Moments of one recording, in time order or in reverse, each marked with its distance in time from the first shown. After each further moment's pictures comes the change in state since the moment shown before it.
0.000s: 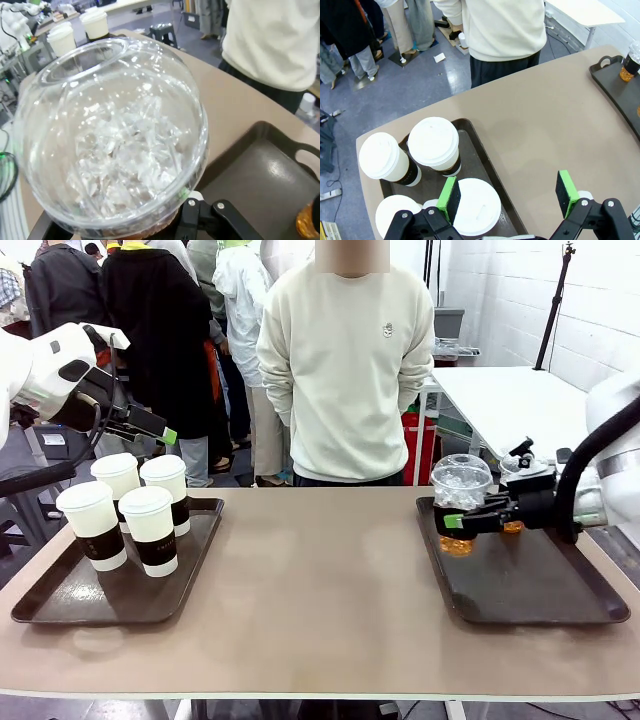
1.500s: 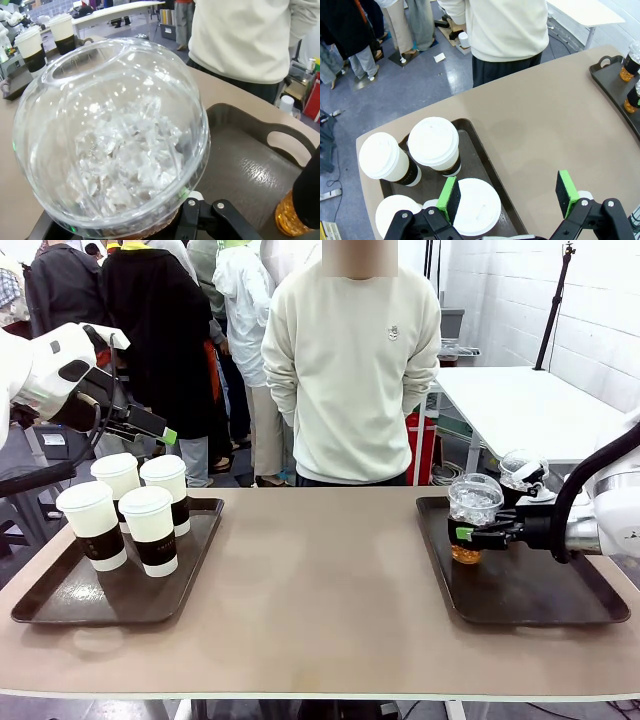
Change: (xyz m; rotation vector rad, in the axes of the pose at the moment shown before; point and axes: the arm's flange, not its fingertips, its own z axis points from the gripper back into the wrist) left arm 0.000 0.000 0.000 0.000 0.000 0.000; right arm -0.056 -0.059 -0.018 -0.093 -0.087 0.003
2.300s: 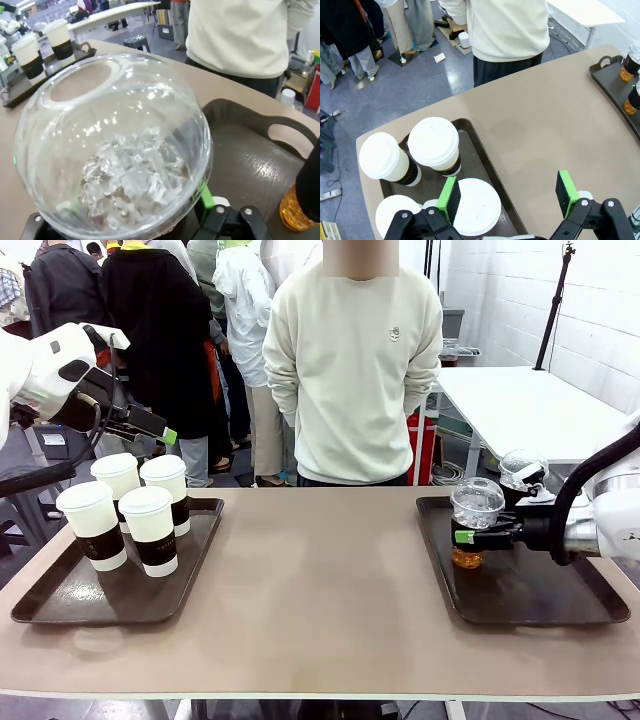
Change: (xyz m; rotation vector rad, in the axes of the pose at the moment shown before) left arm 0.000 0.000 0.000 0.000 0.000 0.000; right arm -0.003 -0.002 -0.001 -0.005 -0.010 -0.062
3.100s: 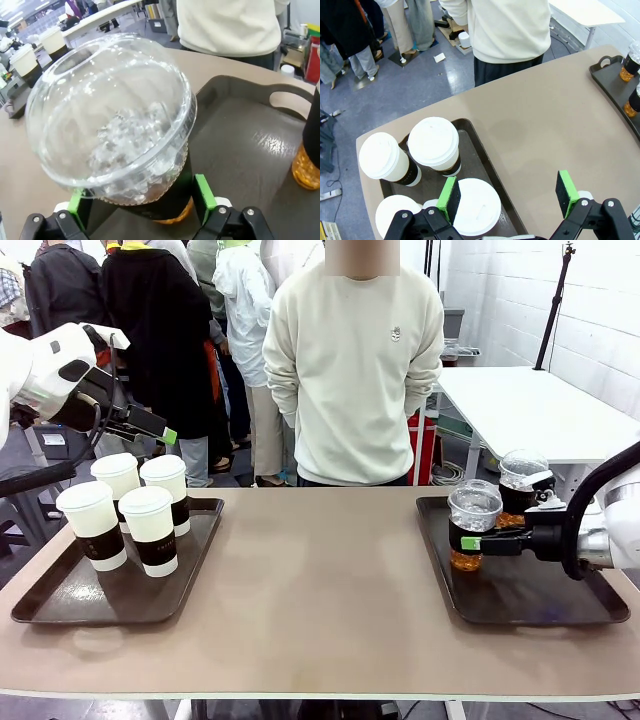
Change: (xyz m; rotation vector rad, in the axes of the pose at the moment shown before) left arm 0.000 0.000 0.000 0.000 0.000 0.000; right arm -0.011 0.022 0.019 -0.025 0.019 -0.138
